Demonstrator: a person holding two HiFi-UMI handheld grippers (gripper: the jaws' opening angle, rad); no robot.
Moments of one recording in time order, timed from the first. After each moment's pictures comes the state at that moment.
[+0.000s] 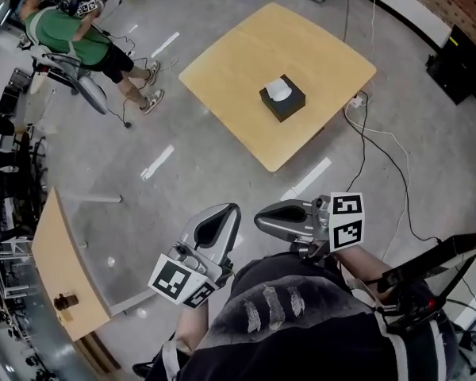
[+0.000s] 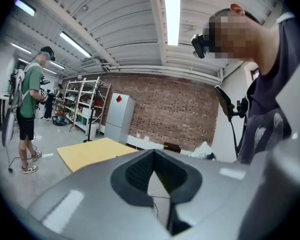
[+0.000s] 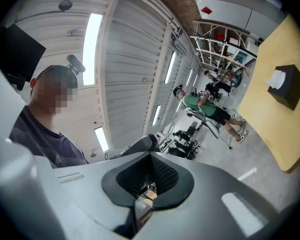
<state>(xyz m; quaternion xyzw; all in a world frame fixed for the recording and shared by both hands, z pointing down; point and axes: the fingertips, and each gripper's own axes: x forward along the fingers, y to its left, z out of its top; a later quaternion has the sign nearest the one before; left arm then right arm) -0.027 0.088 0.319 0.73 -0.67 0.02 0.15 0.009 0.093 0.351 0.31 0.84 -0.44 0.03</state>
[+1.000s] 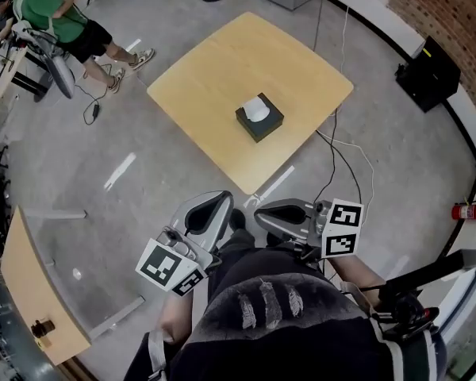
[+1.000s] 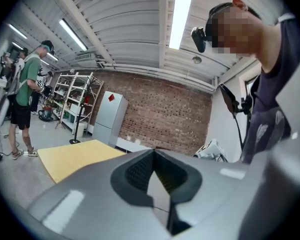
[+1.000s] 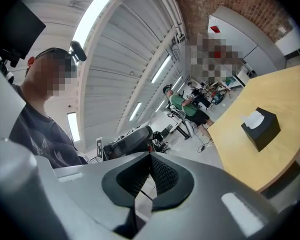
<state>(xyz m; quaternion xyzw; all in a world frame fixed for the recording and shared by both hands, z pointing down) -0.074 0.008 0.344 0.77 -0.62 -0.02 0.14 -0.020 0.018 0.389 0.19 0.91 -0.37 -0.05</state>
